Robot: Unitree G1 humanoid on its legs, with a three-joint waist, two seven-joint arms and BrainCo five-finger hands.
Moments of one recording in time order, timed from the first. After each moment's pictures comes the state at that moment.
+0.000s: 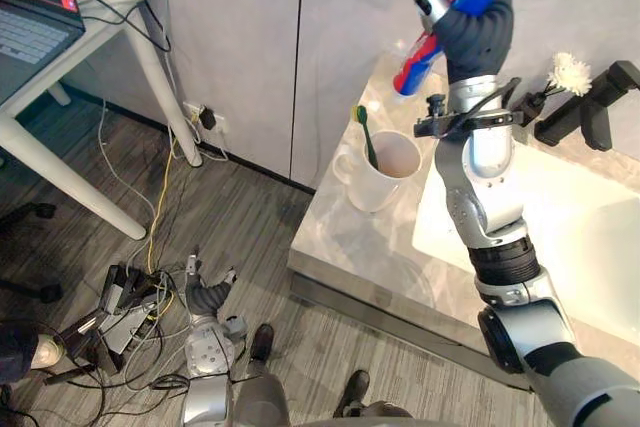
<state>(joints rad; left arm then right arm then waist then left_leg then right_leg) 0.19 -0.02 0.17 0.10 0.19 -0.08 0.33 -0.80 -0.24 0.16 -0.06 0.34 -0.21 -0.20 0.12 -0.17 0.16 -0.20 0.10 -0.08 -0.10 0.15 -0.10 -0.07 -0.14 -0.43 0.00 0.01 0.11</state>
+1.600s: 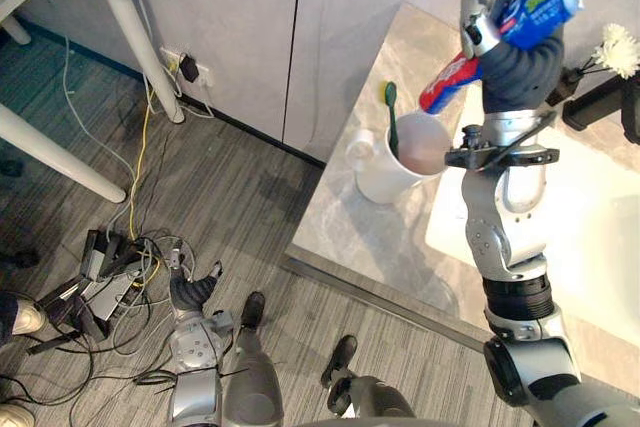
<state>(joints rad) 0.17 -0.01 0.23 0.09 0.21 -0.08 0.32 -0.62 -0.23 0.04 -0.28 0.35 -0.23 -0.15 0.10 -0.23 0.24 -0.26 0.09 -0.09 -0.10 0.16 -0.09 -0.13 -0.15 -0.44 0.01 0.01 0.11</state>
